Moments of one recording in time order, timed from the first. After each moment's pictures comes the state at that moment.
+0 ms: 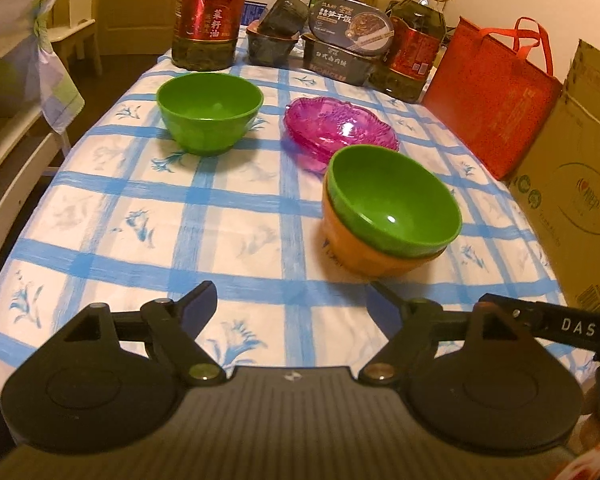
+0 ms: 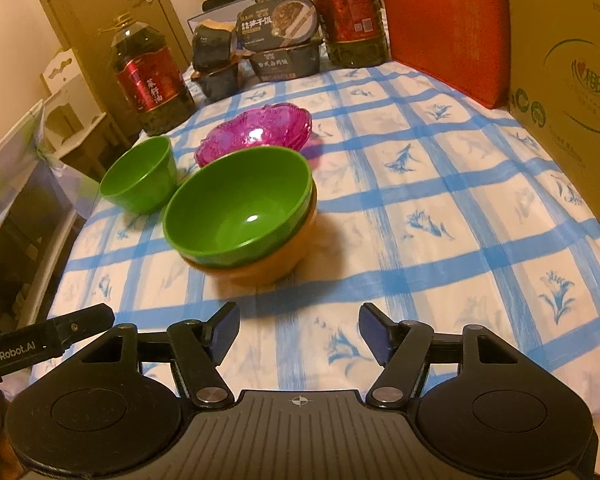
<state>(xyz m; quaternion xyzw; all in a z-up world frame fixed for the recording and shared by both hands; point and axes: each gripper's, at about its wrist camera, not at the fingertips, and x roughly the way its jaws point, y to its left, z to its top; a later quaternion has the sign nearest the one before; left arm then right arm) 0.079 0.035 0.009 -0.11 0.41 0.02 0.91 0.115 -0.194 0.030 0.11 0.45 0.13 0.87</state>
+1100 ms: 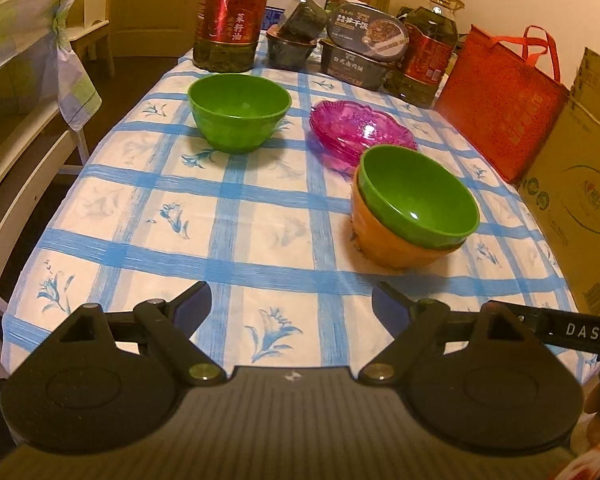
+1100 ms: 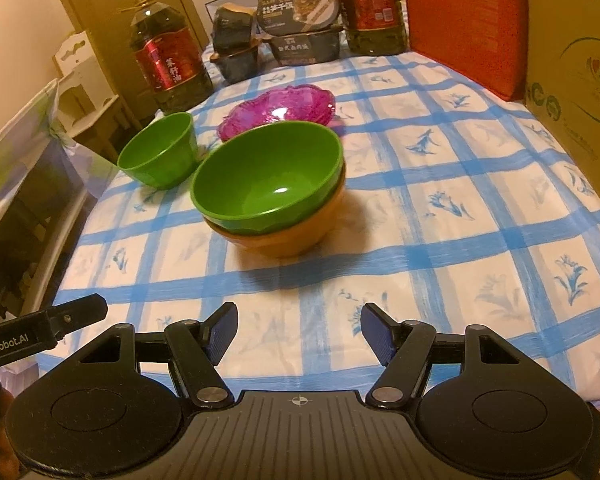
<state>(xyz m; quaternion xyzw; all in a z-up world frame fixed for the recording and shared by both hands) 0.057 0.065 0.011 -0.12 0.40 0.03 0.91 0.102 -0.170 0.030 0.10 0.46 0.15 0.87</state>
